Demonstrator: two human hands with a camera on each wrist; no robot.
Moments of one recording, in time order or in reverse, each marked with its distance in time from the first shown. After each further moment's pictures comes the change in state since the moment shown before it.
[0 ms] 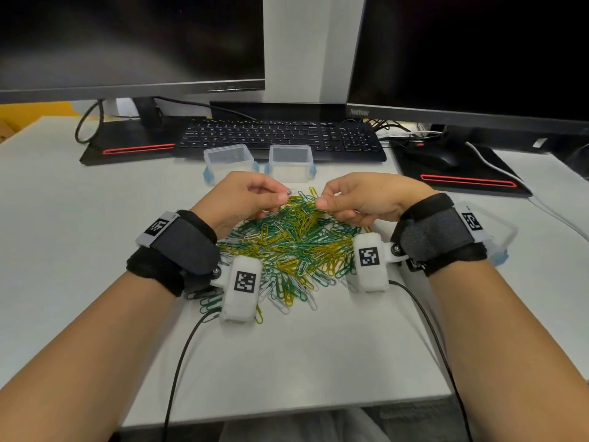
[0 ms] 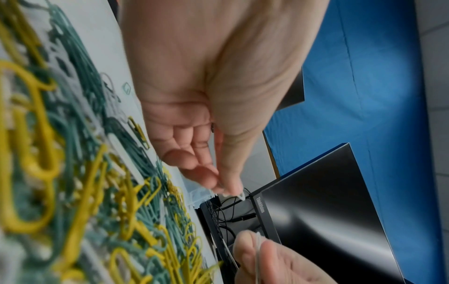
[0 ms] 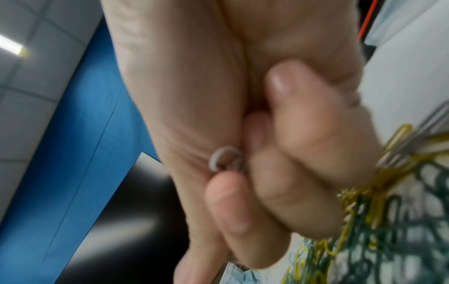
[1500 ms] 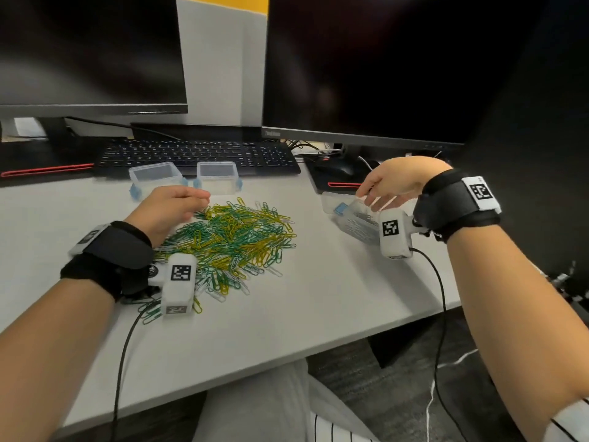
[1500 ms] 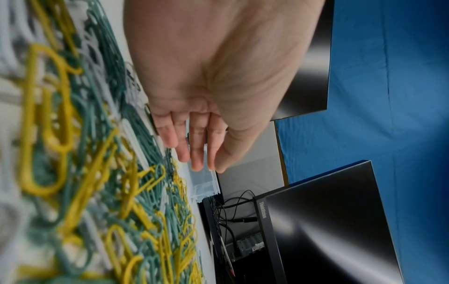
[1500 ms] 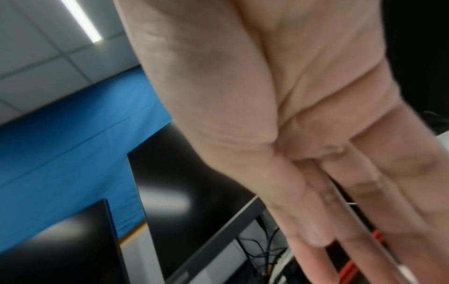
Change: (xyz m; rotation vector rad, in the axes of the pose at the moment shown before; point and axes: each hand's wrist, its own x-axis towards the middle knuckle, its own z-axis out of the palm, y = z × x) left_hand 0.002 -0.007 -0.002 -0.029 0.040 0.019; right_hand -0.148 0.009 -0.066 -0.433 0.511 0.556
